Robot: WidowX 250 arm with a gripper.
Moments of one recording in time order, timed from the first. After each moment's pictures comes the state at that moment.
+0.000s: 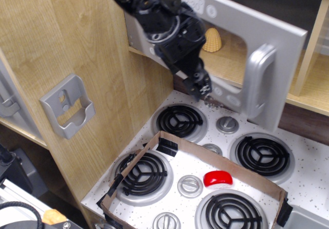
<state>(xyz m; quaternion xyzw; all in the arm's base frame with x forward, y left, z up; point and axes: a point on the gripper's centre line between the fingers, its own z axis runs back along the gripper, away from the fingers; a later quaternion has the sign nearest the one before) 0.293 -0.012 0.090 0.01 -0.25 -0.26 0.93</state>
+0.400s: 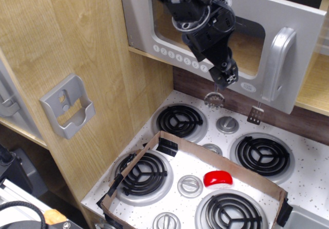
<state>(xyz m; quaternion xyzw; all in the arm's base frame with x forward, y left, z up) 0.323 -0.029 0.097 0.02 -0.27 -0.28 0.92</state>
